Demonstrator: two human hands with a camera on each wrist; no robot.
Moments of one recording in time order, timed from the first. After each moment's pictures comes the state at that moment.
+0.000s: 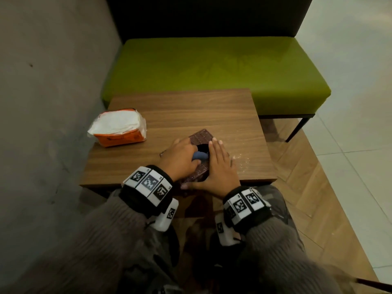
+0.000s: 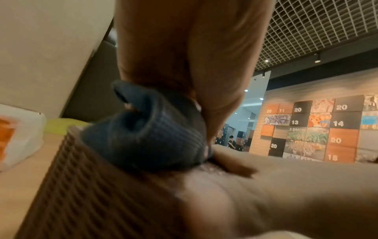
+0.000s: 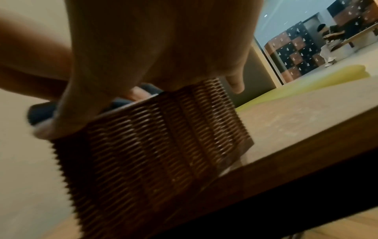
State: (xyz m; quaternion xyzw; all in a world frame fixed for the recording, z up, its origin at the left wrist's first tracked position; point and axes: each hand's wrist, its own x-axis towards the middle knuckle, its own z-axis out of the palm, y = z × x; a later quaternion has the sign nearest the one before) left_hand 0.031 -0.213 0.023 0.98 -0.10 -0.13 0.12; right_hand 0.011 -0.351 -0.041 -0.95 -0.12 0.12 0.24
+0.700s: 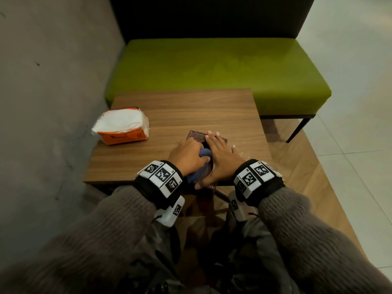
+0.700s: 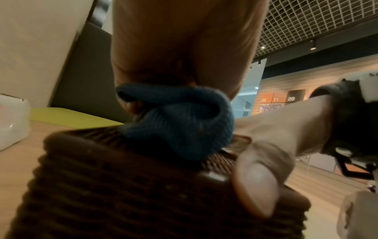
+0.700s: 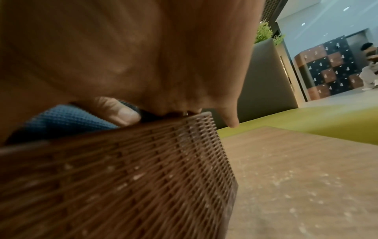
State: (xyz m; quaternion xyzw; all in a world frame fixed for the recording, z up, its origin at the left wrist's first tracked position) left_hand 0.039 -0.222 0.007 0.97 -0.07 -0.13 0.21; right_hand 0.045 -0.365 -0.009 -0.93 -0.22 0.24 0.16
